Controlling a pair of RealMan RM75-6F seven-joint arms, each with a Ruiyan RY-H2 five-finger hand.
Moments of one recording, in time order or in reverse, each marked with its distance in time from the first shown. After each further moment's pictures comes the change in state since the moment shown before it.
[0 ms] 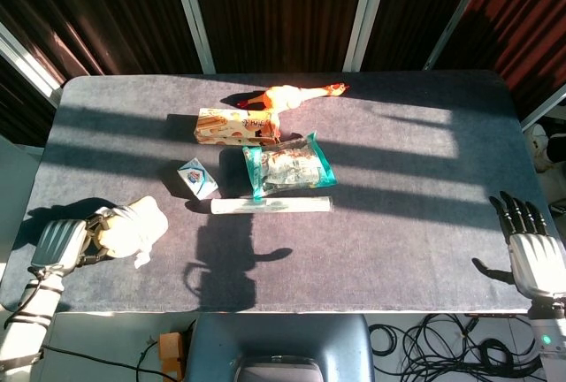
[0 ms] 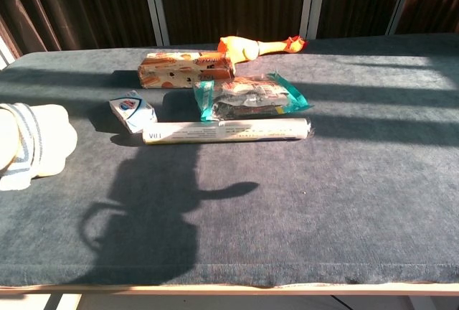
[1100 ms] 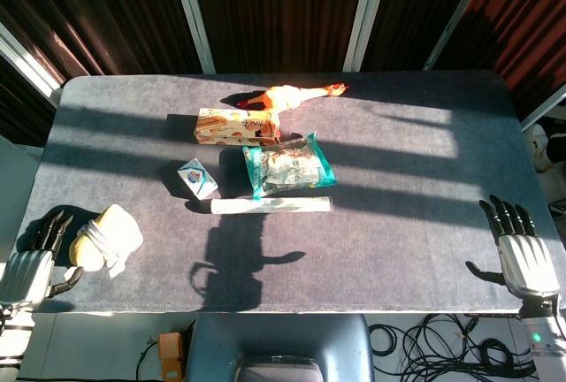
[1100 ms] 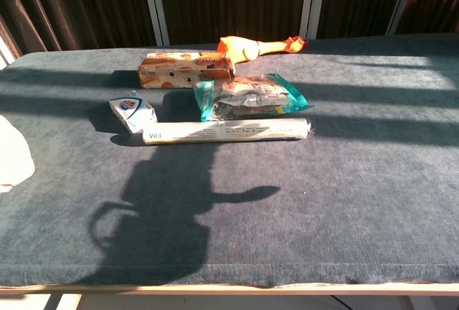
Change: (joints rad) left arm 0.176 -0.043 0.065 0.125 0.180 0.204 -0.133; right arm 0.014 -0.013 -0.005 -0.013 0.020 -0.044 -0.056
